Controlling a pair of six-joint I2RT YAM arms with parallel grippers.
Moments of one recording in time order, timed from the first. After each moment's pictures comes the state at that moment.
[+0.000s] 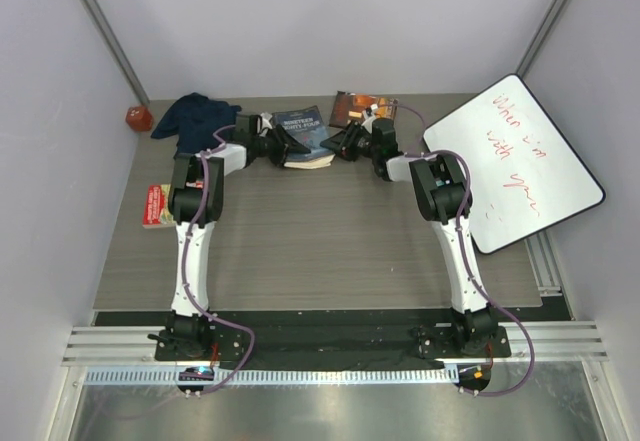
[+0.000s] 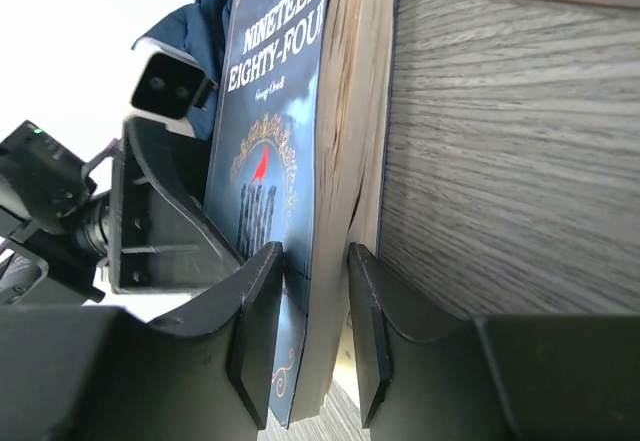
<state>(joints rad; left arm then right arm) -0.18 2.45 1.72 0.06 0.77 -1.00 0.32 2.56 1.69 0.61 -0.62 1.02</state>
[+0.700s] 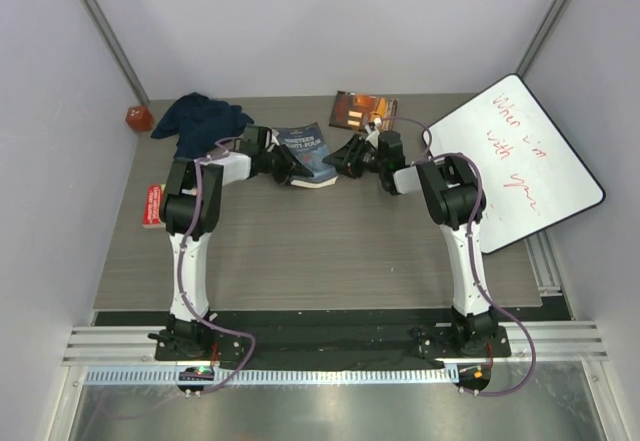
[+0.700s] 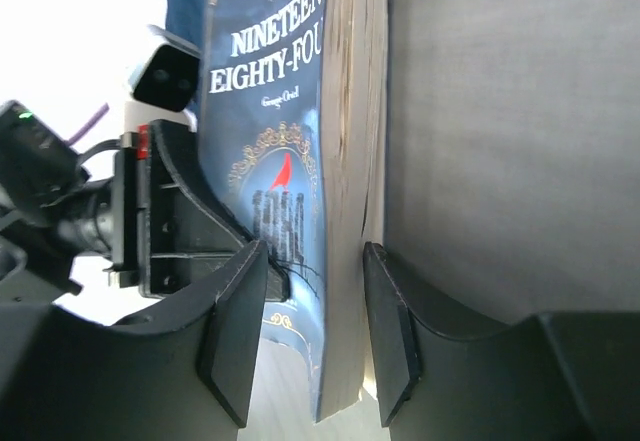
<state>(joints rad) -0.24 2.26 1.49 -0.04 0.67 -0.94 0.32 2.40 1.39 0.69 -0.66 1.02</state>
